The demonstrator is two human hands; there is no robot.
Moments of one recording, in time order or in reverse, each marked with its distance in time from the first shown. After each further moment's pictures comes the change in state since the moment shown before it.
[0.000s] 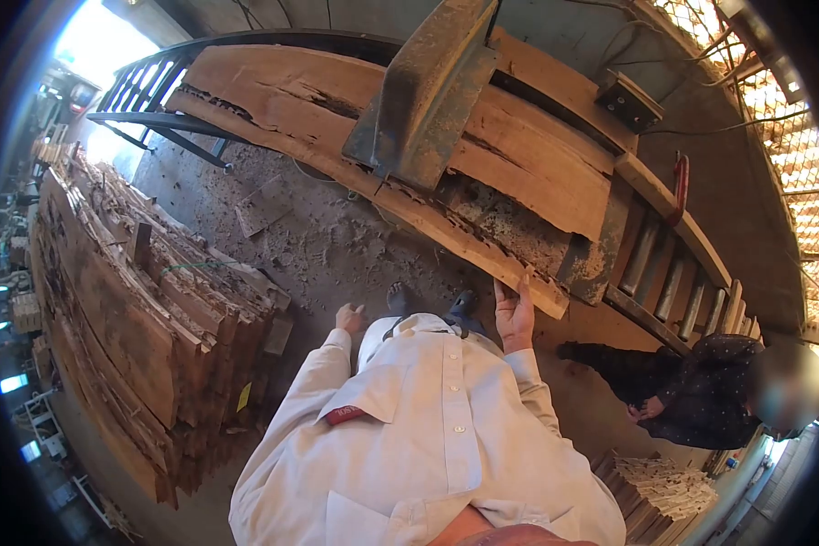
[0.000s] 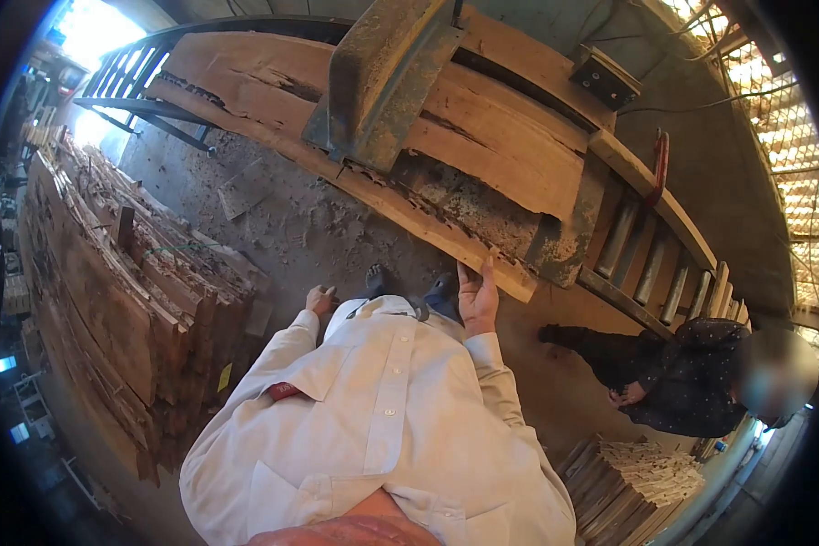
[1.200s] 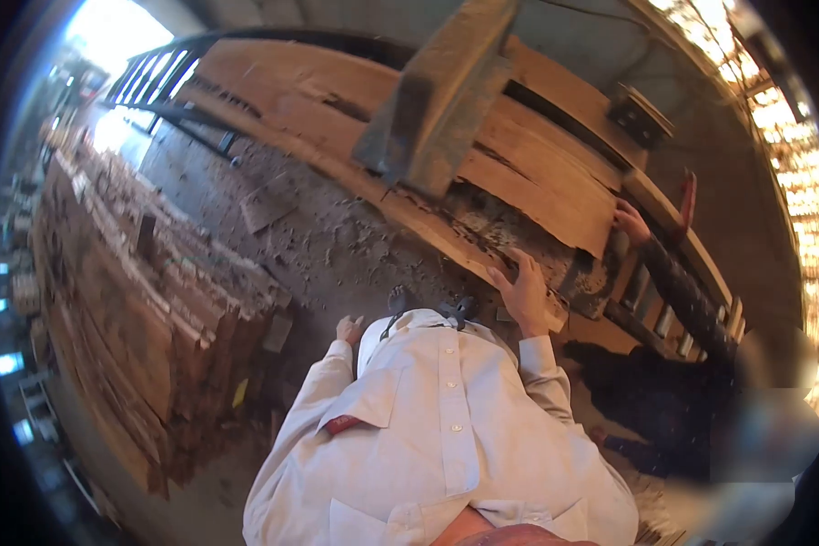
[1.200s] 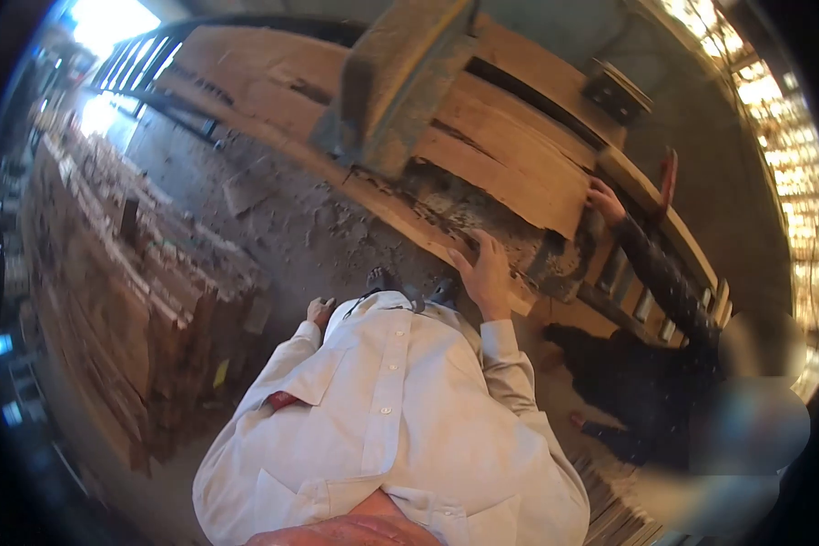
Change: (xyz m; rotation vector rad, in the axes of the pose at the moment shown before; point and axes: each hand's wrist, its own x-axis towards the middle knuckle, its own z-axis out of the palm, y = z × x) left_hand -0.028 -0.010 0.008 0.217 0.151 0.012; right_hand 0.017 -0.034 0.089 -1.981 -0.366 -0.666
